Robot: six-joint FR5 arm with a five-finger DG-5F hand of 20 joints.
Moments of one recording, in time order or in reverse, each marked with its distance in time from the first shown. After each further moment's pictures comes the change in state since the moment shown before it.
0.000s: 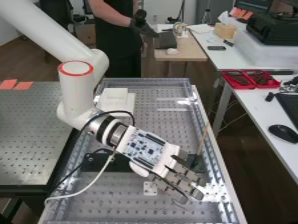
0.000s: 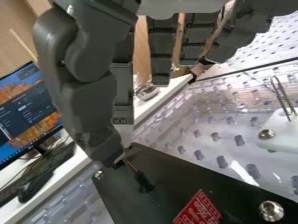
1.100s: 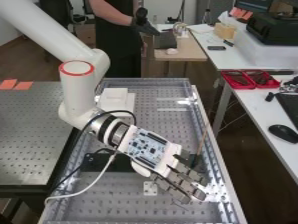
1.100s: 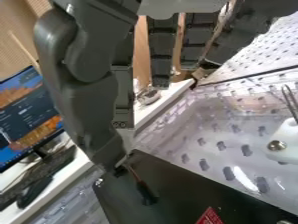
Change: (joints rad) arm 0.001 -0.003 0.010 0.014 0.008 -0.013
